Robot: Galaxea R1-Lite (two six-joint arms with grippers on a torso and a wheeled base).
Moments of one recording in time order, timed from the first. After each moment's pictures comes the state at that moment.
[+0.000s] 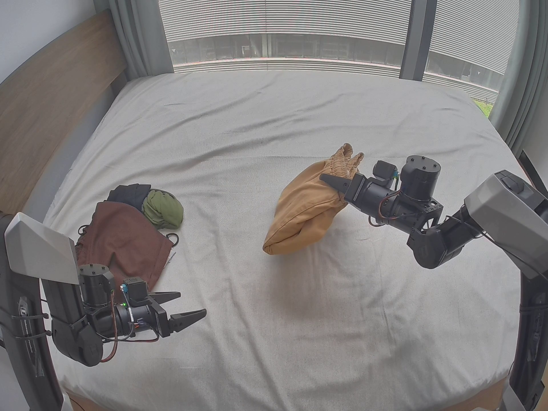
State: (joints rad) left arm -0.08 2.29 -0.26 -1.55 -0.71 -0.01; right arm 0.35 2.30 -1.23 -1.08 0.46 0.69
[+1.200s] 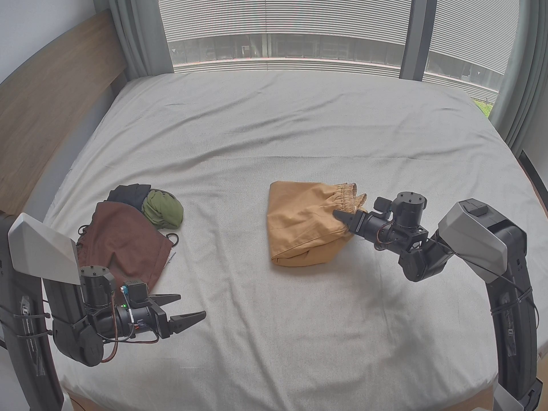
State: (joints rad) left arm -0.07 2.31 -0.26 -1.55 -0.72 -0.01; right arm 0.24 2.60 -1.40 -1.06 0.46 0.57
